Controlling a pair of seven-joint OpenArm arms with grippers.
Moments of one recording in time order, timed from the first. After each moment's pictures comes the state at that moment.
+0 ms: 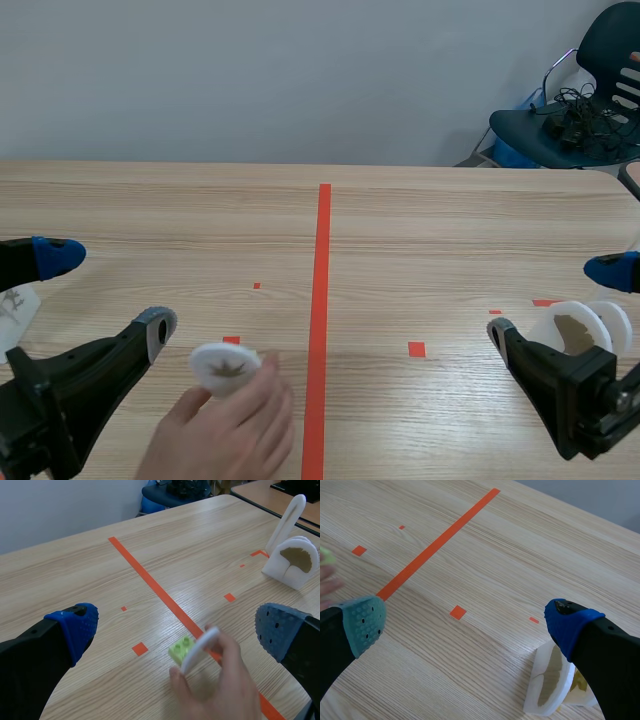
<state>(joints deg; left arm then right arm) 48.0 -31.4 -7.9 118.4 -21.8 -27.0 -9.3 -45.8 30.7 12.7 113.8 17.0 24.4 4.3</state>
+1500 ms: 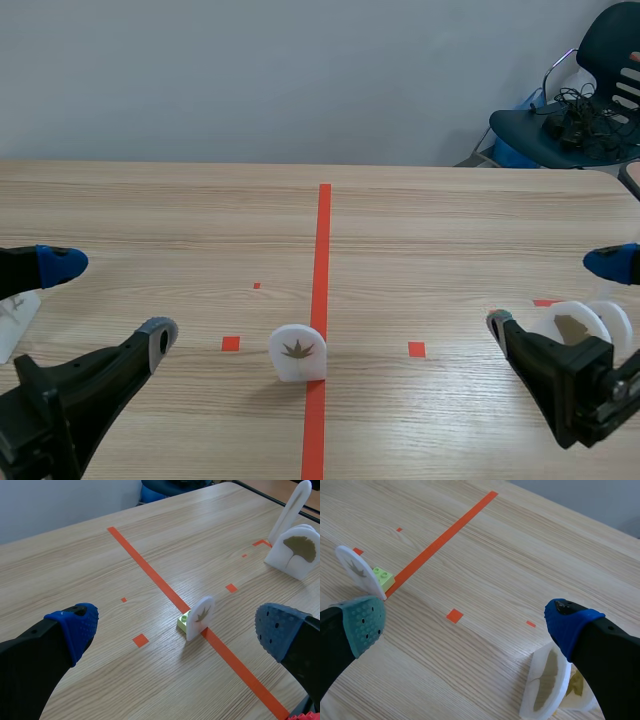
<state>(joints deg) 47.8 -31.4 -7.9 118.4 -21.5 -27.0 -6.9 -44.2 30.7 12.7 113.8 17.0 24.9 3.4</state>
